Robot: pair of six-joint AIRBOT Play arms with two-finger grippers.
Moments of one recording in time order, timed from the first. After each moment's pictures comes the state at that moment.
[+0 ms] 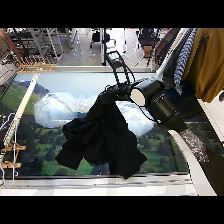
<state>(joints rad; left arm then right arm) 0.72 -1.14 0.99 1.54 -1.14 -1.30 0.61 -1.50 1.83 -1.62 1.06 1.66</state>
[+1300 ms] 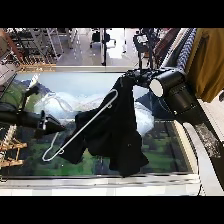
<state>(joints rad) 0.15 -1.19 1.24 0.58 -1.68 -0.49 0.45 -1.46 1.83 -1.75 0.93 1.71</state>
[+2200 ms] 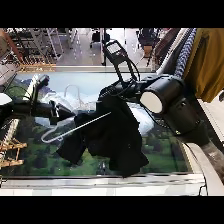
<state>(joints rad) 0.08 -1.29 1.31 0.50 -1.41 -0.41 0.68 -1.37 1.83 -1.68 1.12 1.58</state>
